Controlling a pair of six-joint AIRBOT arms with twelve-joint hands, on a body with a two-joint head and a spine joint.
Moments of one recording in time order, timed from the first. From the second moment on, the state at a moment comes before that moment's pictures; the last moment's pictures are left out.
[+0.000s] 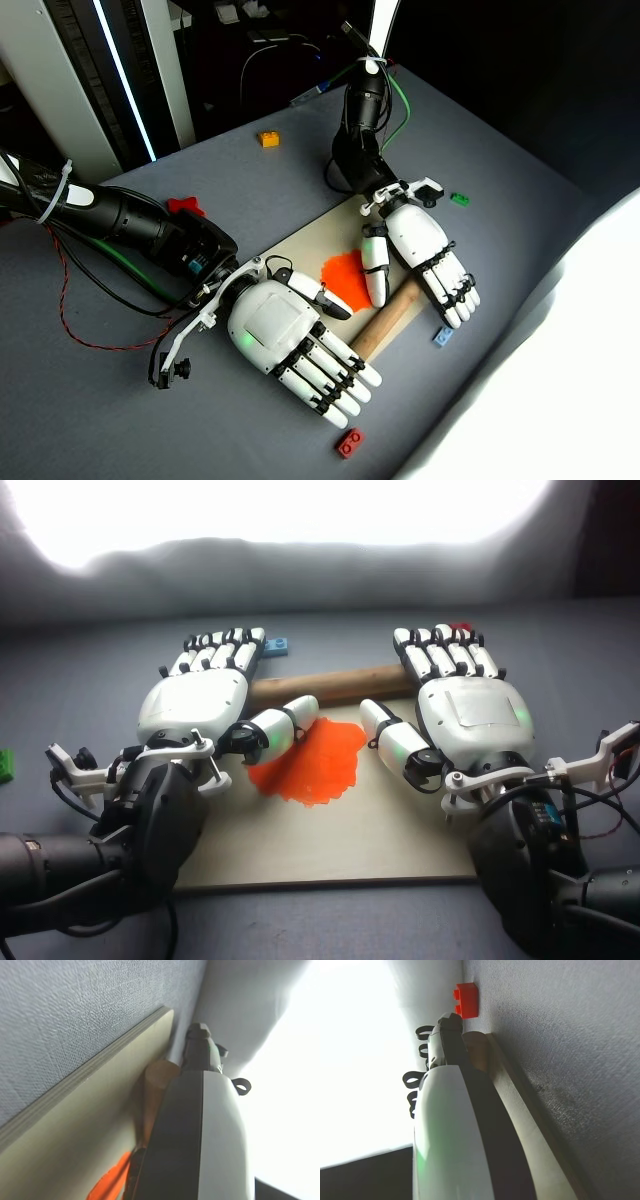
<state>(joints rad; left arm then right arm) 0.70 -1.52 1.48 -0.88 -0.93 1.37 -0.69 -1.70 1.48 0.89 1.17 -1.47</state>
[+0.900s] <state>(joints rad) 0.70 -1.48 1.42 -0.87 -0.91 1.35 -0.69 -1.70 1.48 0.84 1.14 -1.46</state>
